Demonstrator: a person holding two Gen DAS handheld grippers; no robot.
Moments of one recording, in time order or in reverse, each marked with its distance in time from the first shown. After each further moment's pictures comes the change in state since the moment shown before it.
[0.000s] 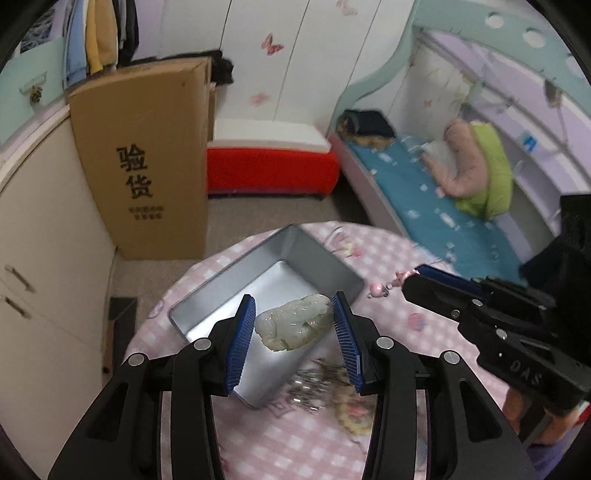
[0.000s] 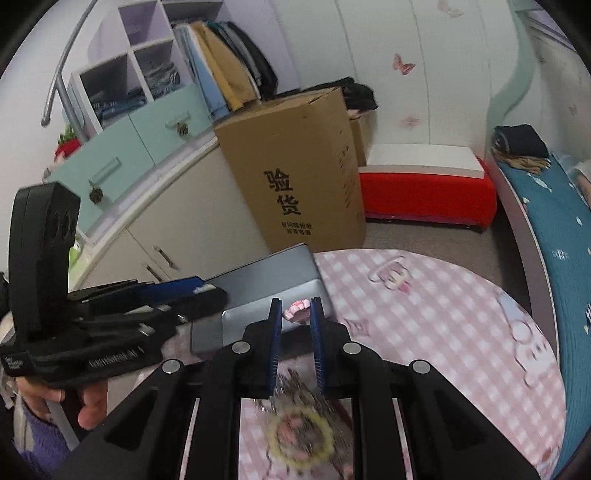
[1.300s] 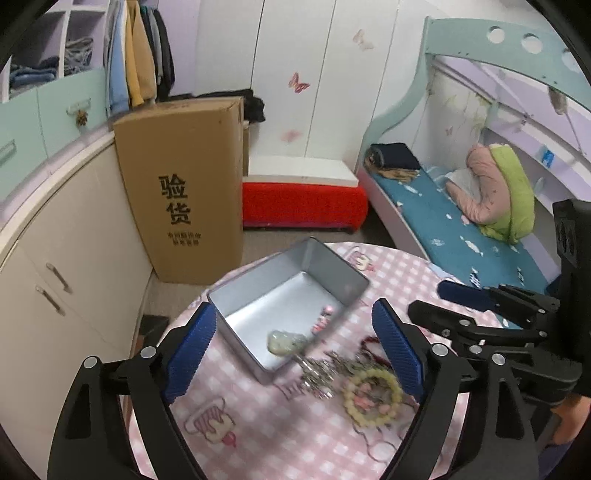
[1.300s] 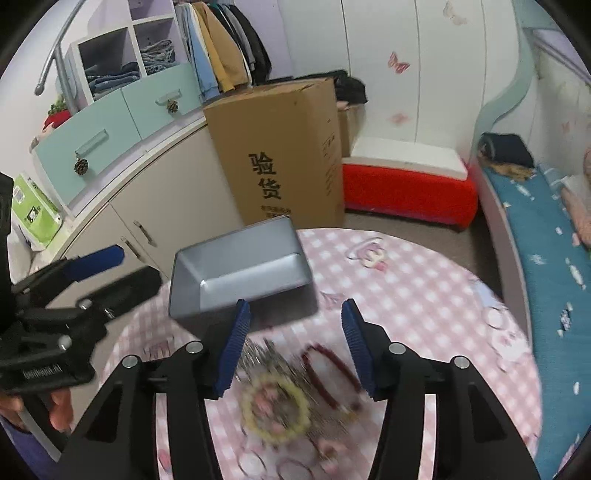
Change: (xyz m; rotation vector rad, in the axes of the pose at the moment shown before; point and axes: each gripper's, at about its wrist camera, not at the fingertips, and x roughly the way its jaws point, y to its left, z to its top) left arm -0.065 -0.021 -0.046 -0.015 -0.185 0.127; right arm -0.030 0.003 -0.030 -0.059 0.024 -0.109
